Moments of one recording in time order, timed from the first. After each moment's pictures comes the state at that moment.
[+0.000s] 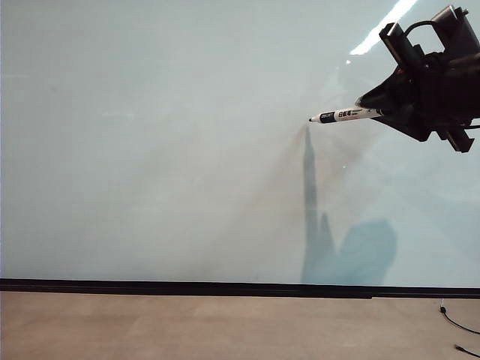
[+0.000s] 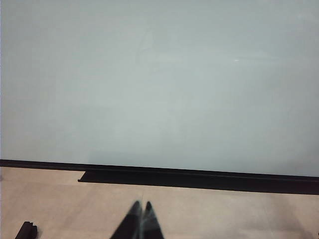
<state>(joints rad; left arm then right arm) 0.00 0.00 0.00 -0.07 0.00 -0.01 0.25 1.47 0.41 1.16 -0.26 0.68</state>
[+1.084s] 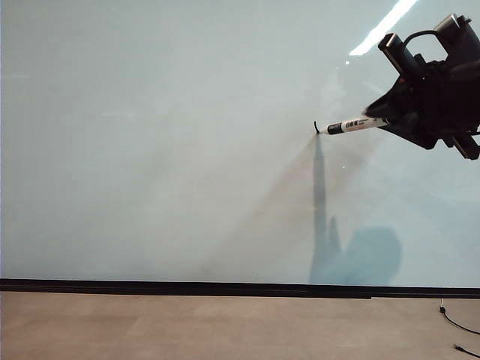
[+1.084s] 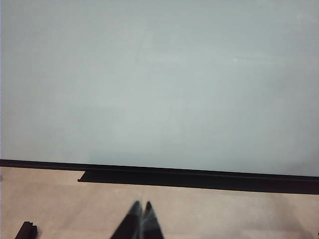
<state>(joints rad) 0.00 0.00 0.00 -0.07 0.00 -0.01 0.25 1.47 0.40 1.12 -0.18 0.68</state>
